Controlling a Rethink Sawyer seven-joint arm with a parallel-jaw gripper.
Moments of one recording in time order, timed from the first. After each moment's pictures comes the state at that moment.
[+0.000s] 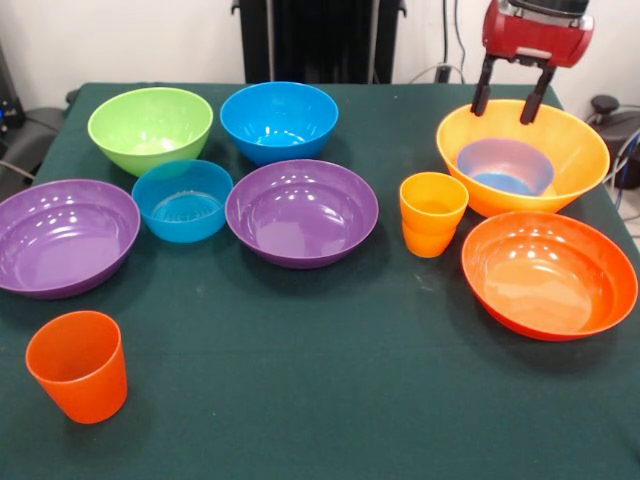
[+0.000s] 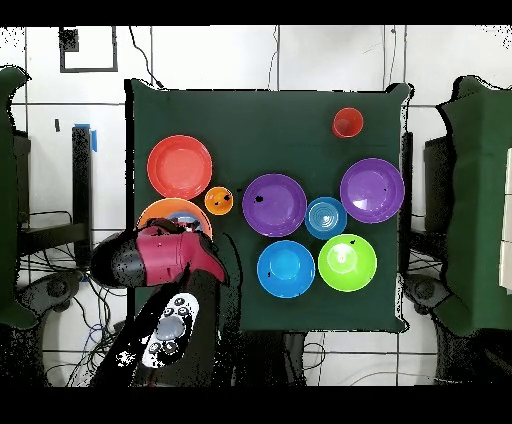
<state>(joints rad) 0.28 -0.65 -0.23 1.76 0.03 0.32 1.99</state>
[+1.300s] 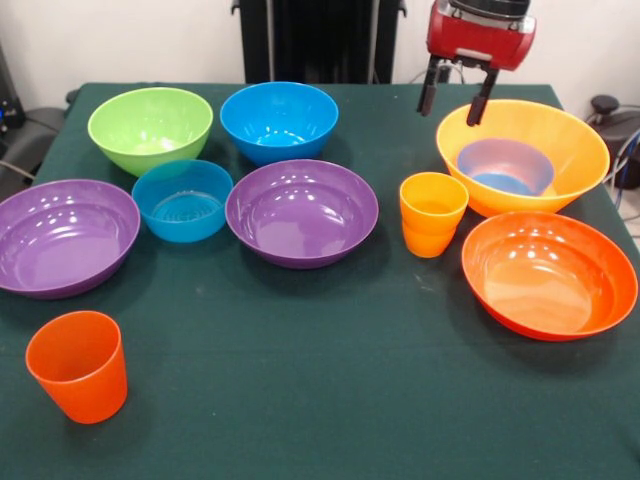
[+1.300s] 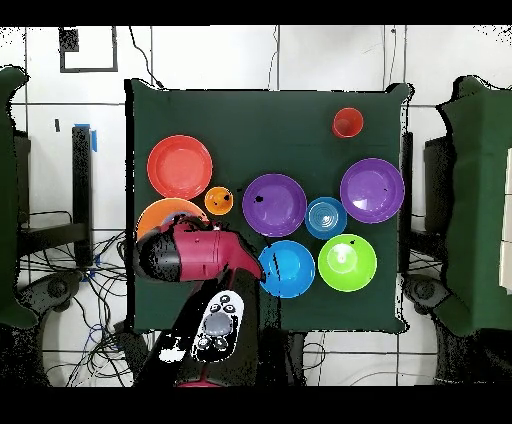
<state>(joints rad) 0.16 -0.67 -0.21 1.80 0.00 0.32 1.99</state>
